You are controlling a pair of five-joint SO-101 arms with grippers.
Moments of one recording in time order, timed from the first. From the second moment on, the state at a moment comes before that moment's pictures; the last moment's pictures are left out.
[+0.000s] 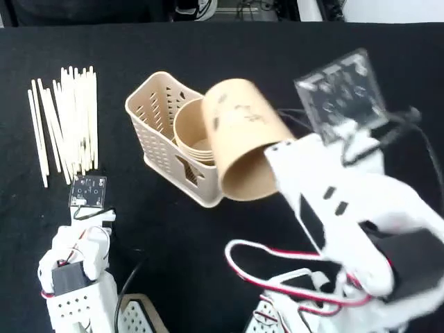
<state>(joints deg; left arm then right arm) -23.4 -104.2 96.3 73.4 -21.8 -17.4 -35.1 -24.7 98.9 12.3</state>
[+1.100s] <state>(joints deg) -23.4 -104.2 96.3 73.4 -21.9 -18.3 -11.6 -20.4 99.2 12.8</state>
